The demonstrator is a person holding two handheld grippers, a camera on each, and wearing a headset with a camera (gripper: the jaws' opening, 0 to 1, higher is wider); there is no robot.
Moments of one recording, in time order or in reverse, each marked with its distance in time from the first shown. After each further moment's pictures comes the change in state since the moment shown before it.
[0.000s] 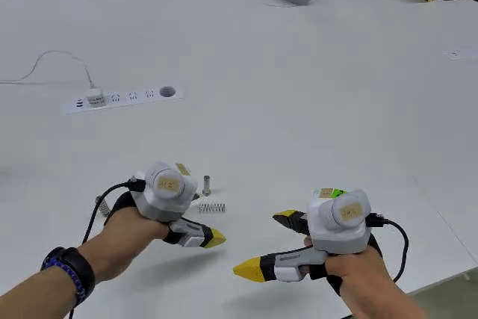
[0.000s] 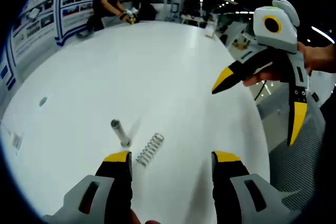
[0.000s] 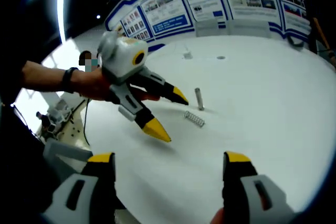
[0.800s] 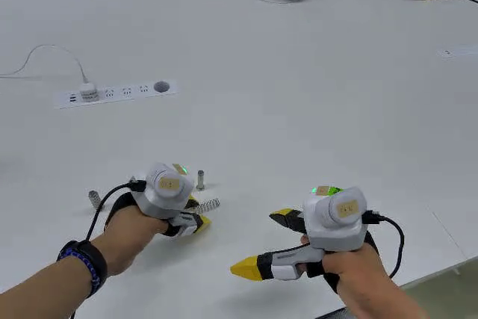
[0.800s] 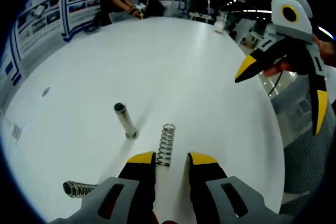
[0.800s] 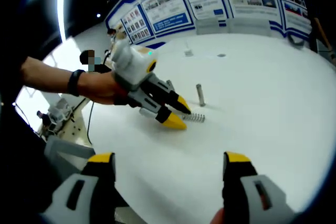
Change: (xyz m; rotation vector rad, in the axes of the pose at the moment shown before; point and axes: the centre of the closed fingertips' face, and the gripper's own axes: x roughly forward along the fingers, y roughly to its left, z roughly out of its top) left arm 0.015 0.015 -0.019 -0.030 0.016 0.076; right arm -0.005 0.004 -0.007 -0.001 0.017 0.006
